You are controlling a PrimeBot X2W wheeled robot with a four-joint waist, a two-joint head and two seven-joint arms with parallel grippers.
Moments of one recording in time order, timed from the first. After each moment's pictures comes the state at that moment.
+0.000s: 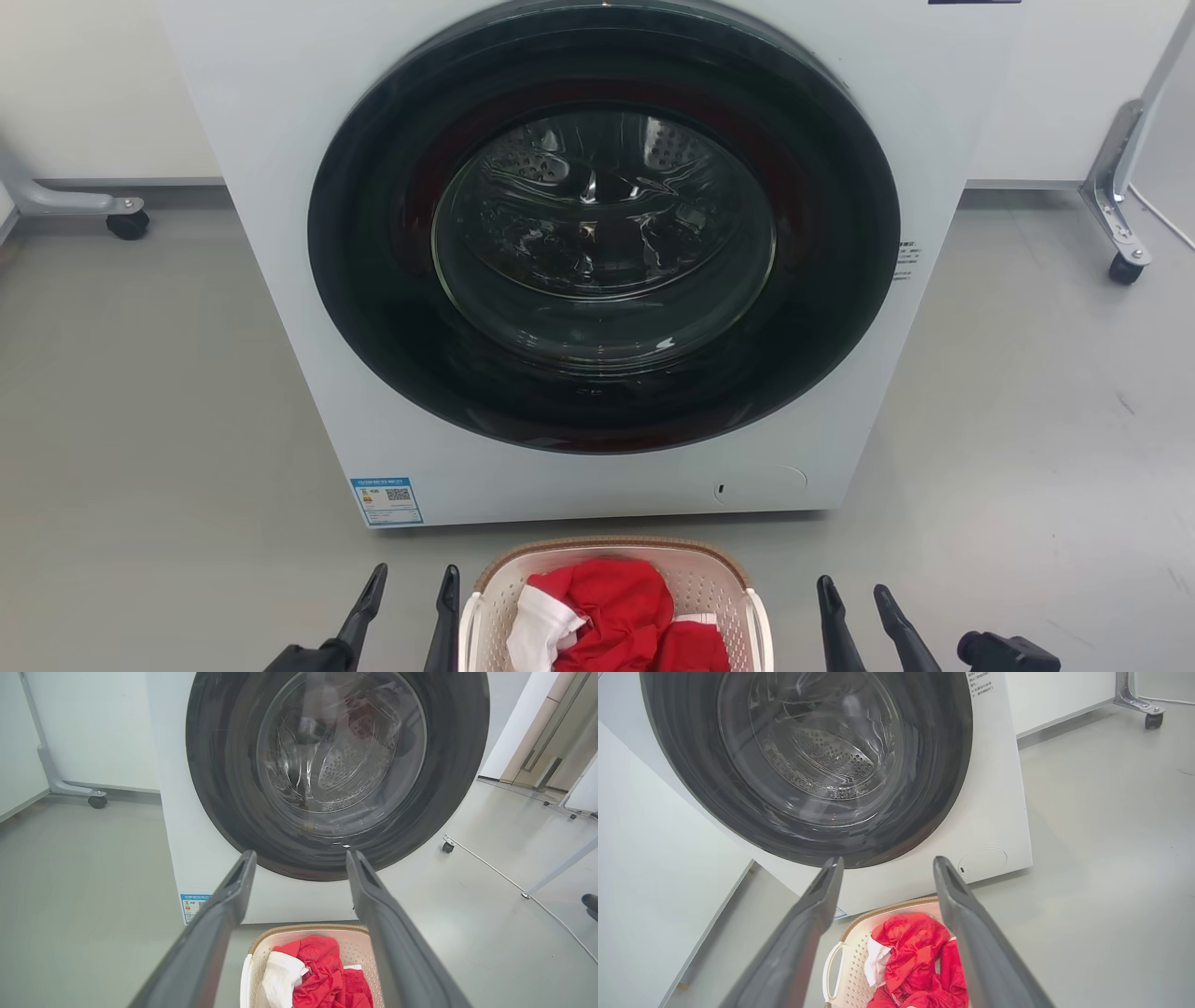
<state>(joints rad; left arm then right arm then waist) -0.01 0.12 -0.30 0.17 -0.43 0.06 -0.18 -0.05 -0.06 0.33 0.27 0.60 -0.05 -0.18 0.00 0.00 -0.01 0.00</state>
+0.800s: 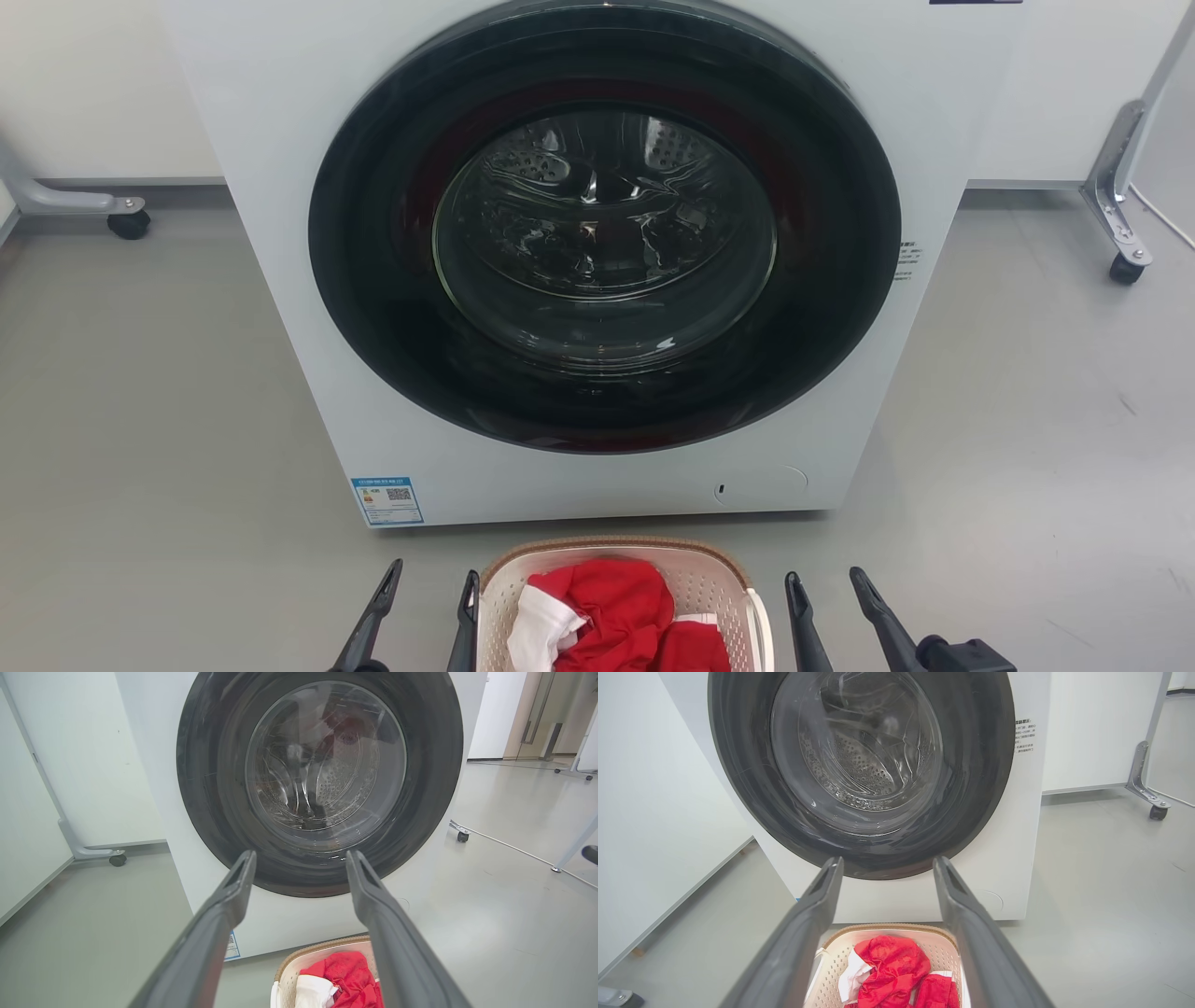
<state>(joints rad) 0.01 0.12 -0.33 0.14 -0.21 0.10 -0.25 -0.05 -0.06 0.39 0.24 0.35 -0.09 -0.25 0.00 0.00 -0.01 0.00</state>
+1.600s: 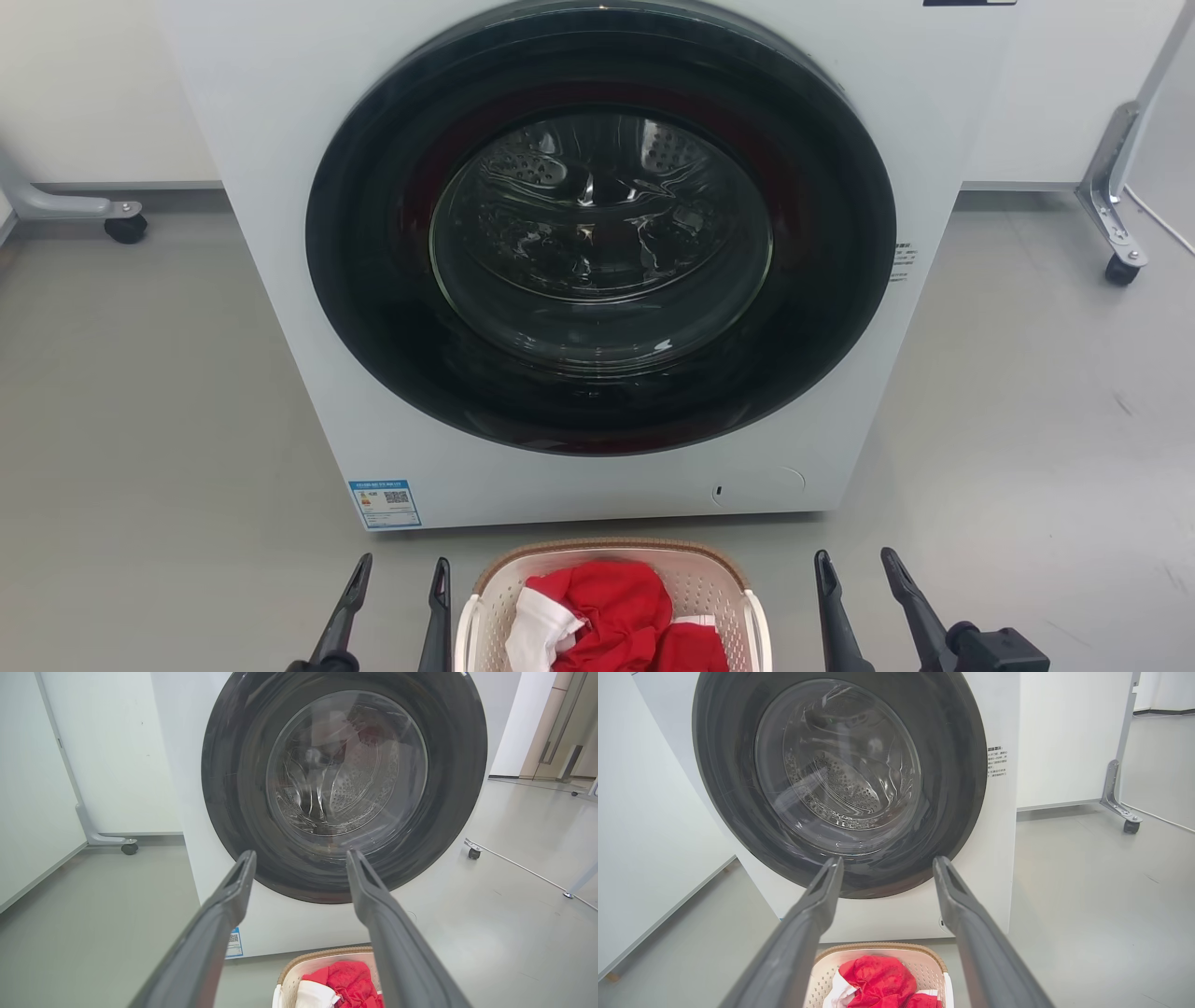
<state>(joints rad) 0.01 0.09 -0.27 0.14 -0.25 0.10 -0.25 -0.05 -0.06 0.33 0.20 0.32 -0.09 -0.25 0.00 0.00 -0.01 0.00</state>
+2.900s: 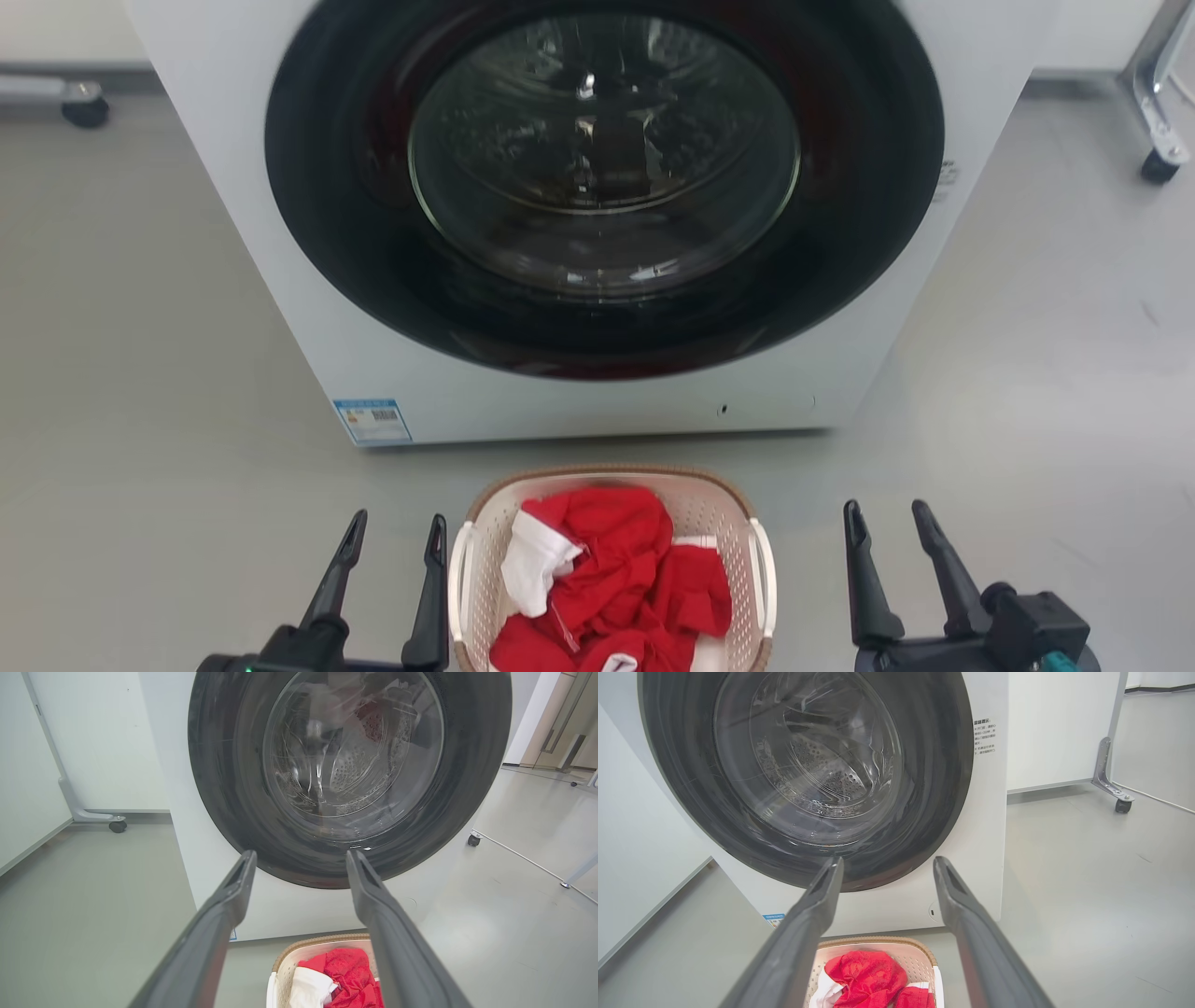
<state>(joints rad) -0.02 0.09 -0.24 0.11 -0.25 0.07 -0.25 -0.07 -0.05 0.26 0.16 0.31 -0.07 -0.25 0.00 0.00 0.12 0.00</state>
